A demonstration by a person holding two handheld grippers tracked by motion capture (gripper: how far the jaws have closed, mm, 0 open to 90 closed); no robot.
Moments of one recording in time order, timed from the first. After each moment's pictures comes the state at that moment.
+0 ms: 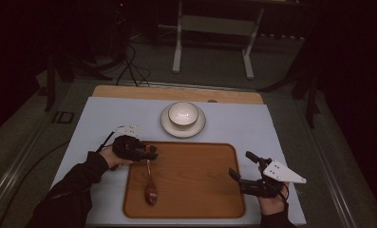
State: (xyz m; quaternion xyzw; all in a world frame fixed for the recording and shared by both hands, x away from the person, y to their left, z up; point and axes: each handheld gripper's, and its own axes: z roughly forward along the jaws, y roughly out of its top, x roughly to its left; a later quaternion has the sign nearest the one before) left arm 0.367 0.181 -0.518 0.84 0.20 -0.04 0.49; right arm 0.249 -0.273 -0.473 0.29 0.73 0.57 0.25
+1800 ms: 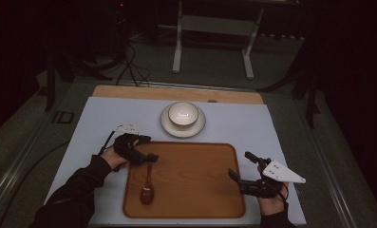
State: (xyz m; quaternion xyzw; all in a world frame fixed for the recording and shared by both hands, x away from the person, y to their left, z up) left arm 0.359 0.176 -0.505 0.82 0.26 0.00 0.50; right arm 0.248 -0.271 -0.473 0.29 0.73 0.57 0.24
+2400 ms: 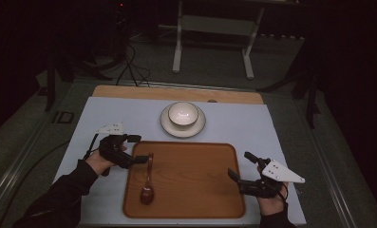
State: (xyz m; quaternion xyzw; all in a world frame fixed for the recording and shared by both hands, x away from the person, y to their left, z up) left arm 0.324 0.202 -0.472 0.80 0.26 0.01 0.54; right arm 0.249 -0.270 -0.473 0.29 0.73 0.57 0.24
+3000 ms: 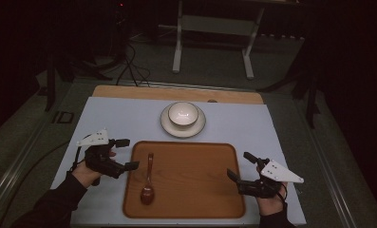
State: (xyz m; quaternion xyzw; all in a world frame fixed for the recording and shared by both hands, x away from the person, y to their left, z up) left arm 0.283 0.222 -0.465 0.78 0.28 0.06 0.56; right arm 0.249 -0.268 -0.474 0.29 0.73 0.57 0.24
